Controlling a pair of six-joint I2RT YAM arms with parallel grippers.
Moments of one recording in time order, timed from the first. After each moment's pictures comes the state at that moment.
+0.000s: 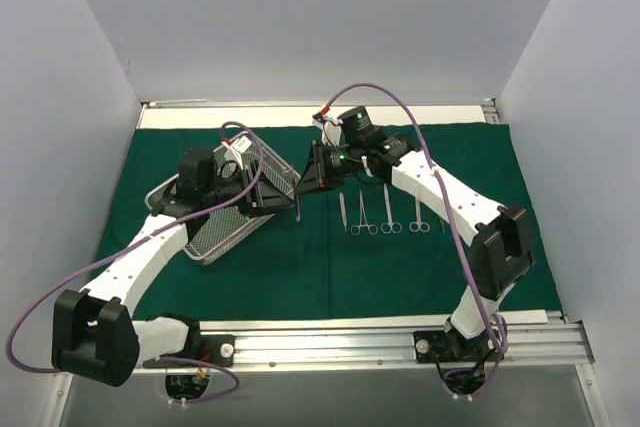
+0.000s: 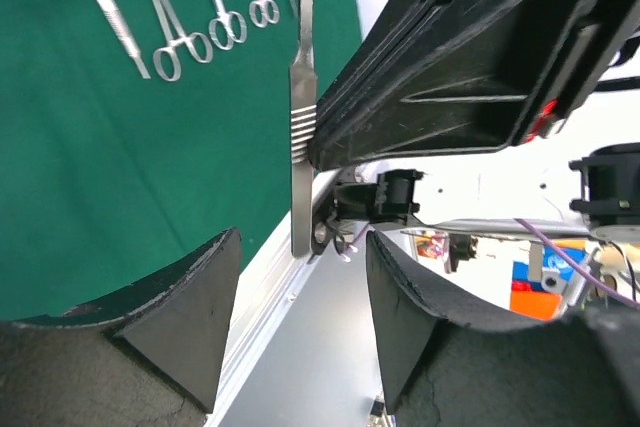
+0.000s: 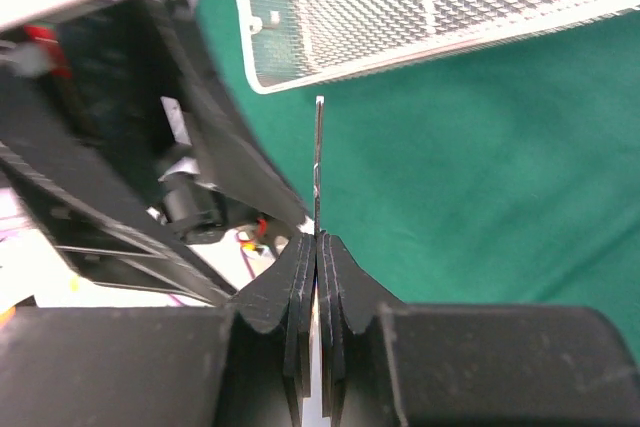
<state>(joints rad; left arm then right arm) -0.29 1.22 0.87 -0.16 0.85 -0.78 0.62 1.71 1.49 -0.53 -0.62 0.59</state>
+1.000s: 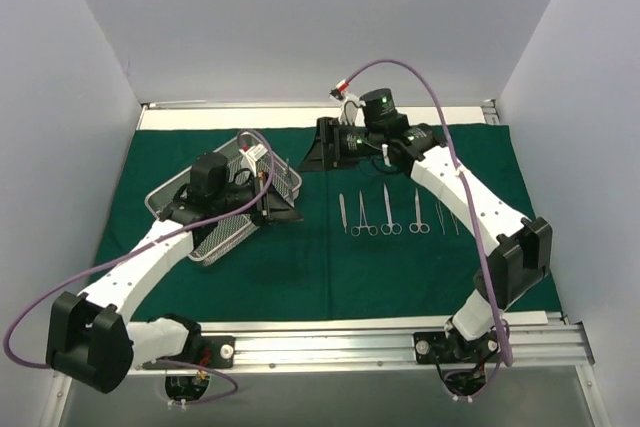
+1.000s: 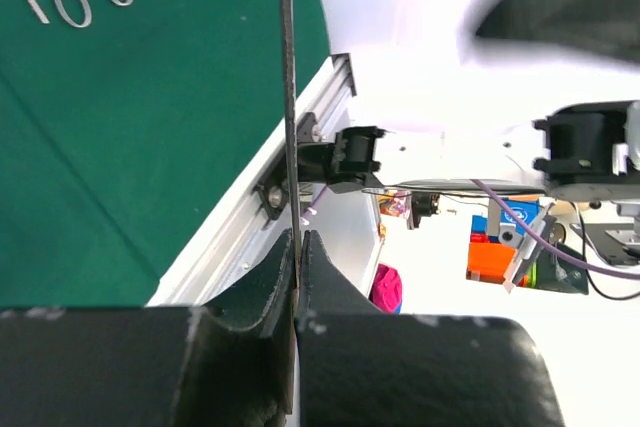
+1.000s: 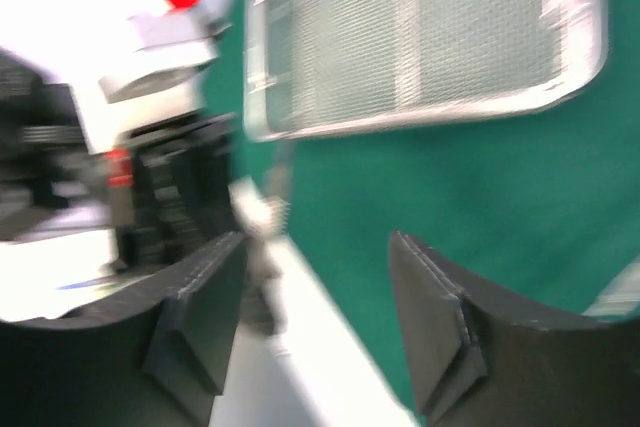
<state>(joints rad) -0.40 1.23 0.85 -0.09 0.89 -0.91 0.56 1.63 1.51 -0.46 -0.66 0.59</state>
